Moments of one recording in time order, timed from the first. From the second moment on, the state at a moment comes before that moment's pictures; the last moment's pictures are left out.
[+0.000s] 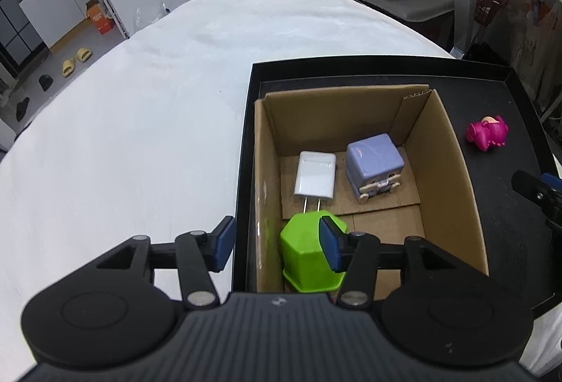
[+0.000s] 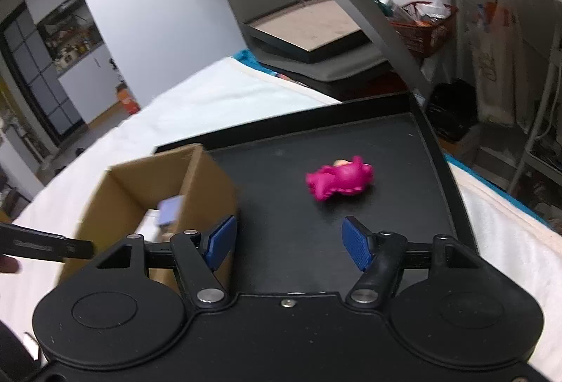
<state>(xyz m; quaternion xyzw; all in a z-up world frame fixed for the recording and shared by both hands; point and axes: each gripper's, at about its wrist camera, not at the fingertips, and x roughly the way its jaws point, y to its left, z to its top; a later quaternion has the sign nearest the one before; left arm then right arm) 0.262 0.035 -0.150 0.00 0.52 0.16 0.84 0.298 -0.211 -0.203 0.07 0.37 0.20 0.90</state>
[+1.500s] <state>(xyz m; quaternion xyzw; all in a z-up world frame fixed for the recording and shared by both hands) 0.295 0.023 -0.170 0.05 0.54 0.23 0.81 0.358 -0.197 -0.229 0.01 0.36 0.17 0.92</state>
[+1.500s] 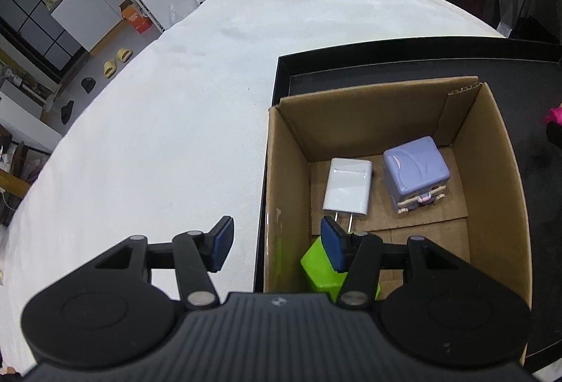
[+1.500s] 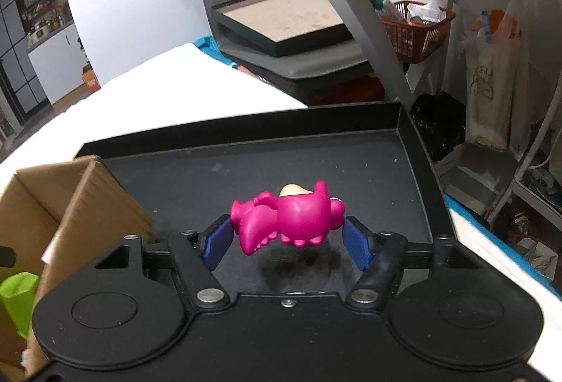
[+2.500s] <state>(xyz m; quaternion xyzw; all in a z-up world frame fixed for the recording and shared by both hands) 0.235 0.049 -0.162 -0.07 0.52 0.16 0.83 0.291 -0.160 -0.141 -0.03 0.33 0.25 0.91</state>
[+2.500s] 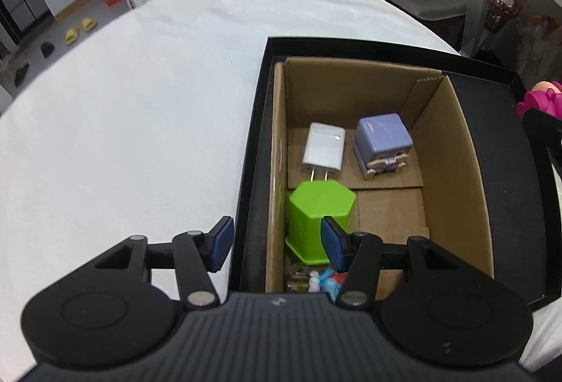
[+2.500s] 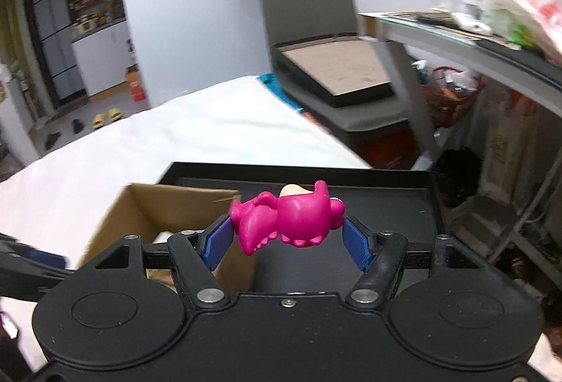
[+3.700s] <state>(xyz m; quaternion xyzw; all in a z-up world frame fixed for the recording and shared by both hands) 0.219 0.081 -0.189 -0.13 0.53 0.11 0.83 0.274 -0.084 -0.146 -0.07 0.40 0.29 0.87</state>
